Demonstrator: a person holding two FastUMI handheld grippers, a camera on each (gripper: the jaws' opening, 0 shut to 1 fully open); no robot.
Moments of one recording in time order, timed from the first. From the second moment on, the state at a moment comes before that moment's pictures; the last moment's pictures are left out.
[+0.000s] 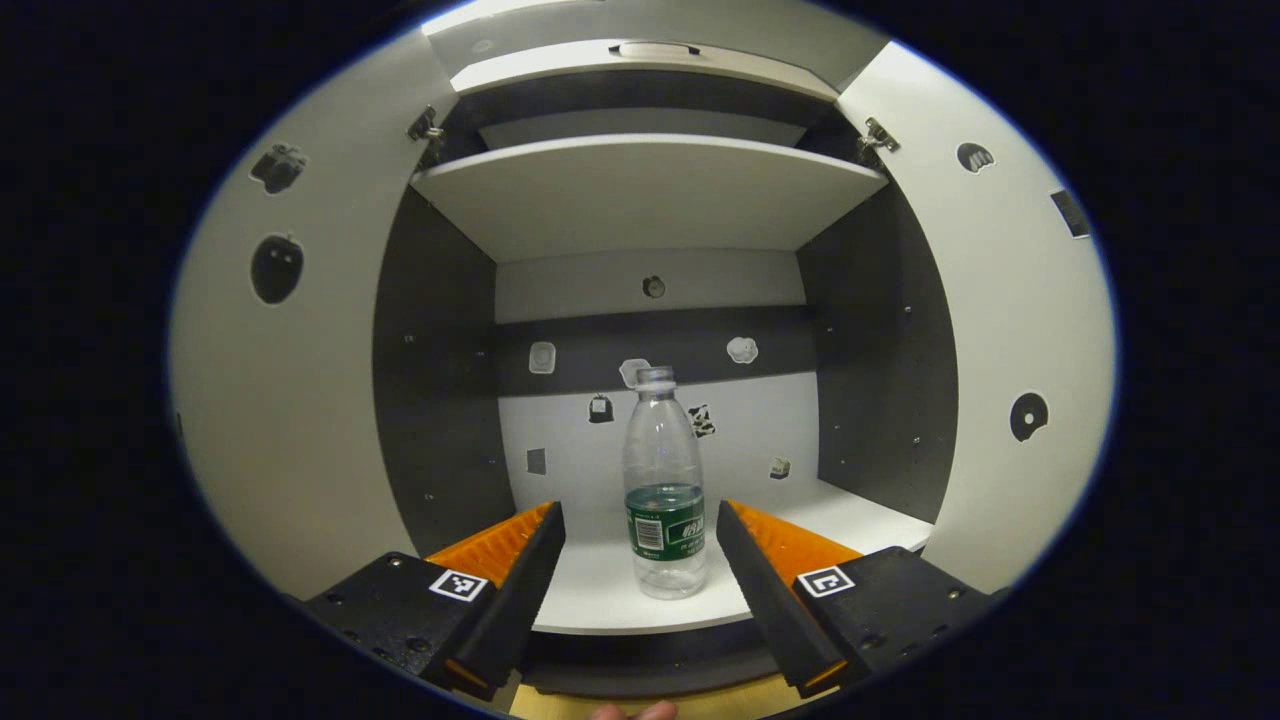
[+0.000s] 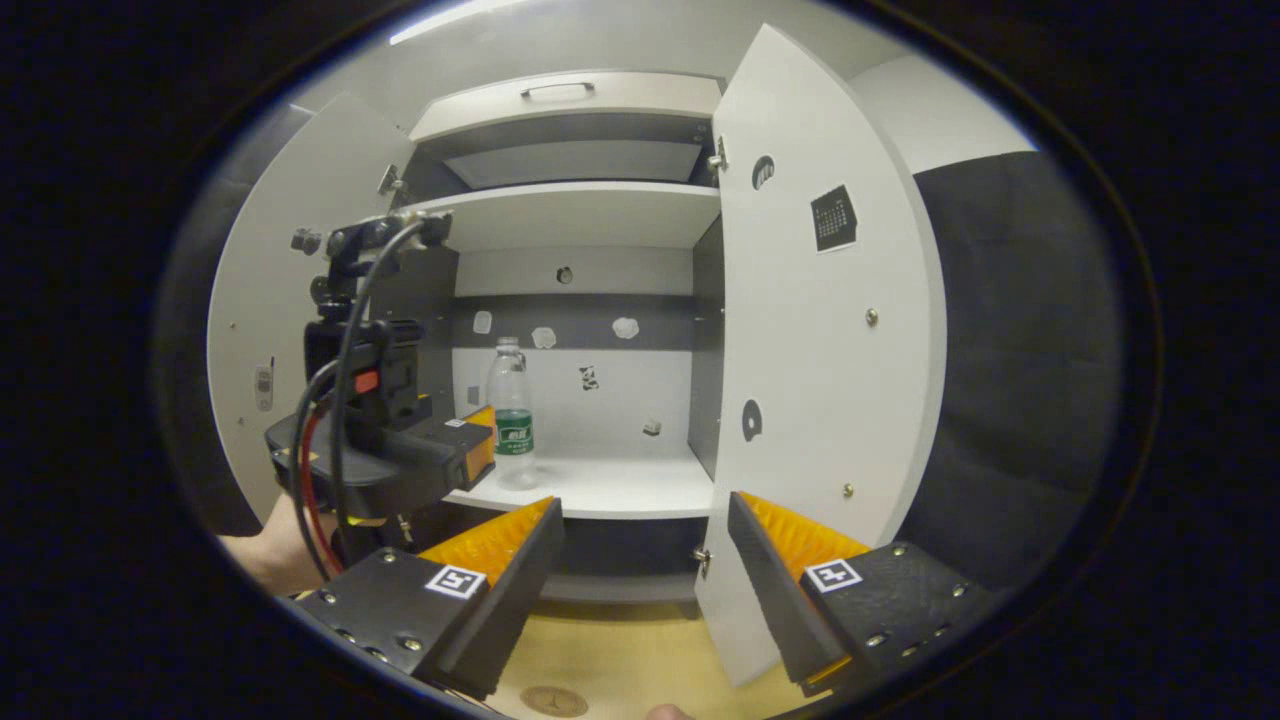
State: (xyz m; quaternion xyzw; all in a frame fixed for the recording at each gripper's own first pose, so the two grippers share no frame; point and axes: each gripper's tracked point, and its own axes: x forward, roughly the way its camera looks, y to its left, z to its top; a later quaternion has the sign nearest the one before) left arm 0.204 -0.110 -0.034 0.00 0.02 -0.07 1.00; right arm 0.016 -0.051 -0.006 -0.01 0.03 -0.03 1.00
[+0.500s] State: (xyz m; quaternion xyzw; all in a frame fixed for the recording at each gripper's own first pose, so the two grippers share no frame) left arm 0.281 -0.130 -0.050 -0.02 0.04 -0.07 1.00; right arm 0.021 -0.069 -0.010 -0.03 0.04 -0.06 1.00
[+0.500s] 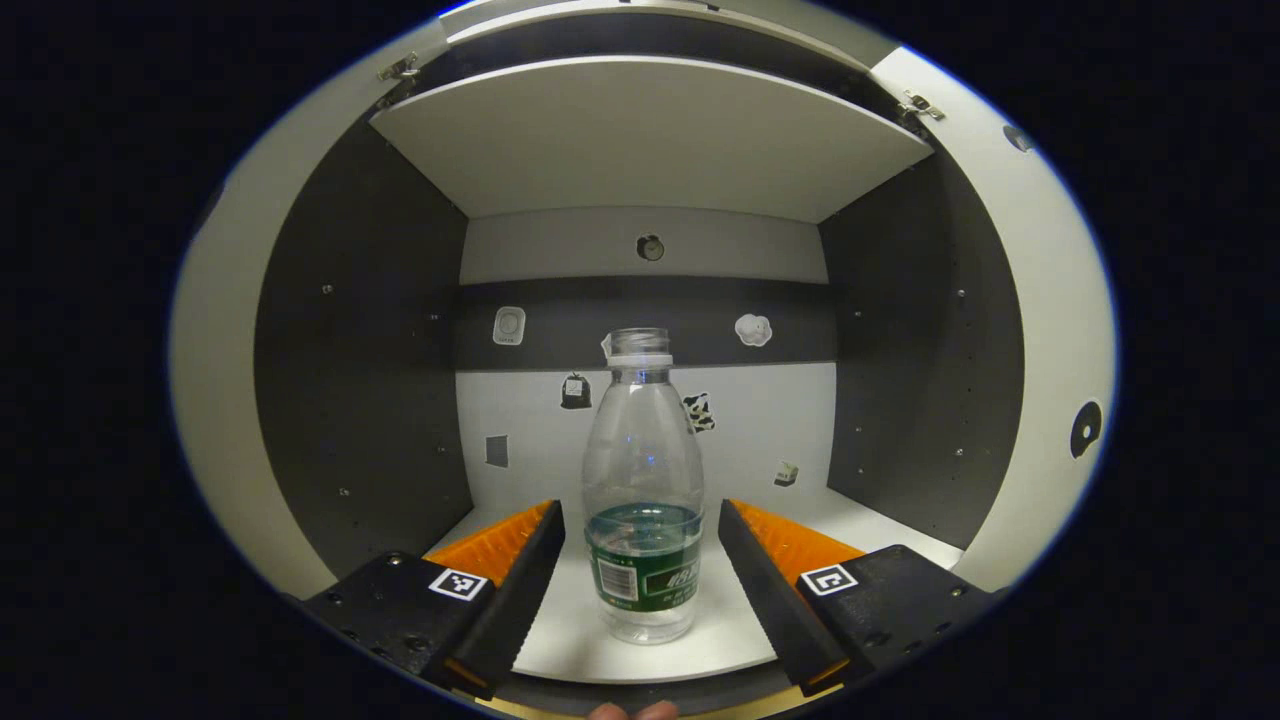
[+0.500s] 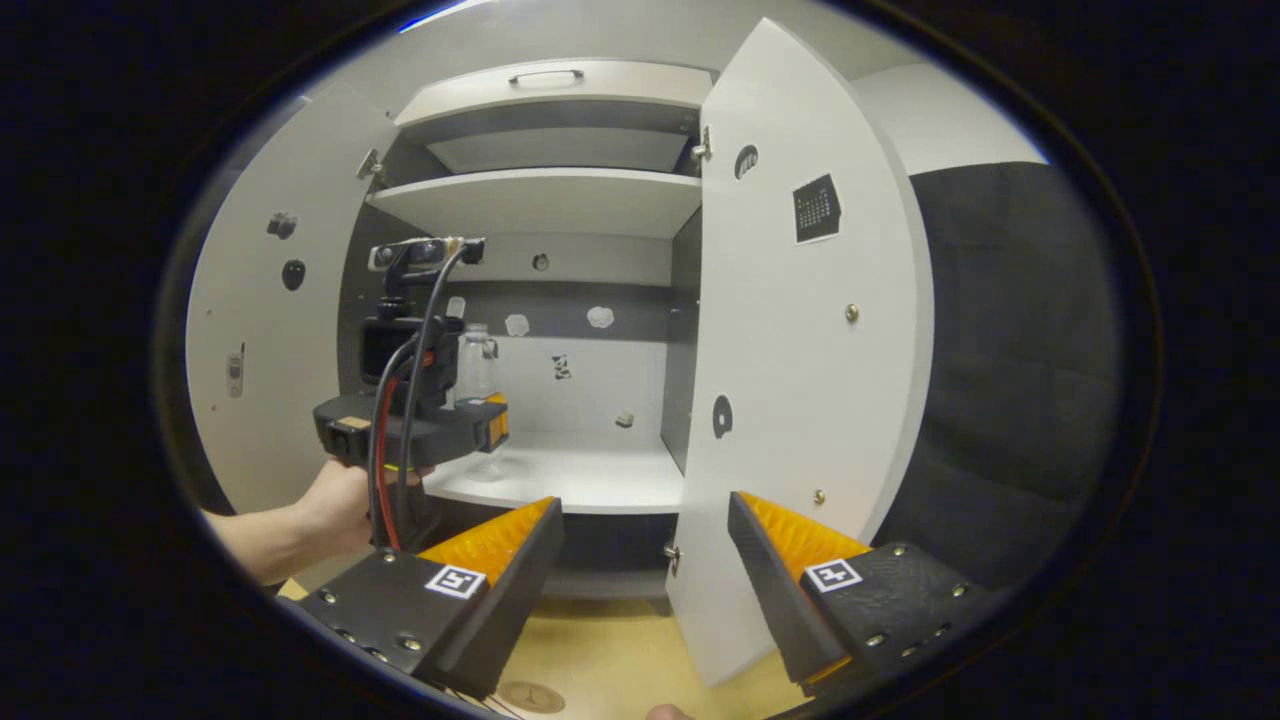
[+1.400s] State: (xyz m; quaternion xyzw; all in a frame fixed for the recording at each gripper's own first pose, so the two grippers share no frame) left arm 0.189 -0.112 0.000 0.00 -0.01 -0.06 1.00; right arm -0.003 -0.077 -0.019 -0.01 0.05 -0.04 1.00
